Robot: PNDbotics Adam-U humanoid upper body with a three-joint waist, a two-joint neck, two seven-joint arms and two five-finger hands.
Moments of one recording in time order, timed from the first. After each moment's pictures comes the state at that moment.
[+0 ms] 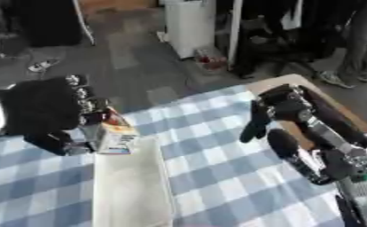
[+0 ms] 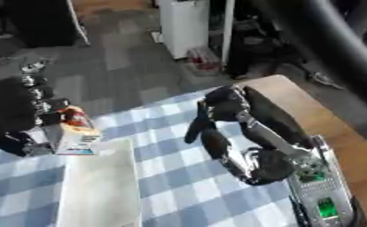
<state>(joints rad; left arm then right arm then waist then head) -0.78 0.83 -0.52 -1.48 -1.71 -0.62 0.63 -0.45 -0.20 0.09 -1.99 0.29 -0.53 0.57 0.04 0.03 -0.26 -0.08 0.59</state>
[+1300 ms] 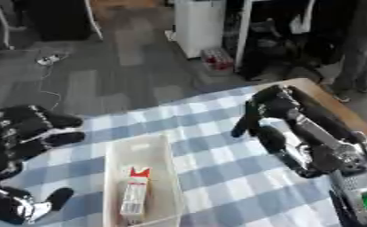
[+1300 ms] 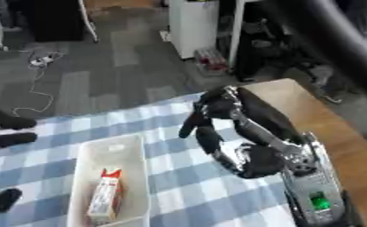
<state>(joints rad) -0.18 0.74 -0.21 -1.95 -0.75 -0.51 0.48 -0.37 -0.26 0.05 -1.99 0.34 -0.51 0.54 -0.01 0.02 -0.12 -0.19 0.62</state>
